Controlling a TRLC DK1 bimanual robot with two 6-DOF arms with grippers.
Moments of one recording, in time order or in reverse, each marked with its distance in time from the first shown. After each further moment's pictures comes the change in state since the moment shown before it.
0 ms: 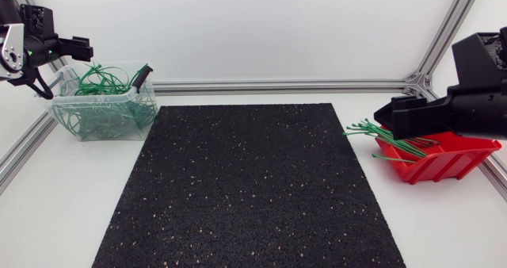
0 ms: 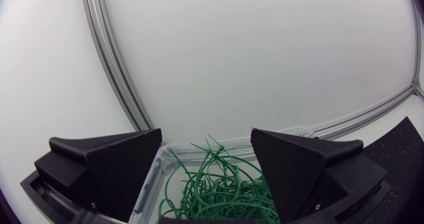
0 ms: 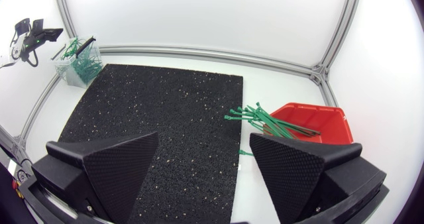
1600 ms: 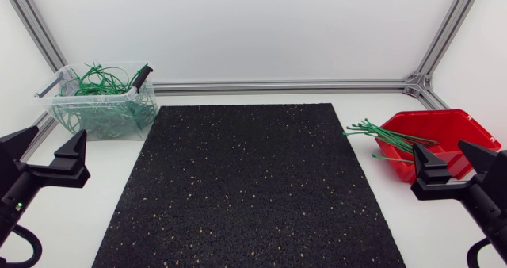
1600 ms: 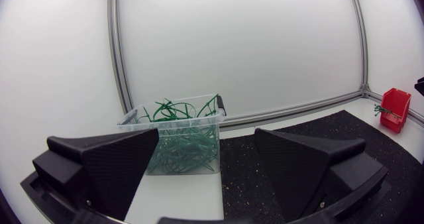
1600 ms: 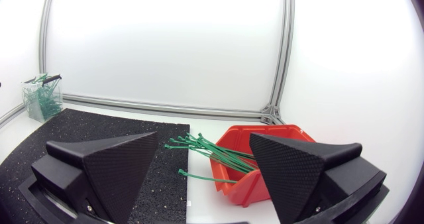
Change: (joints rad) left arm -0.183 -1.320 -1.085 -0.053 0.007 -0.142; right arm -0.335 -0.680 -0.755 0.628 -0.069 -0.171
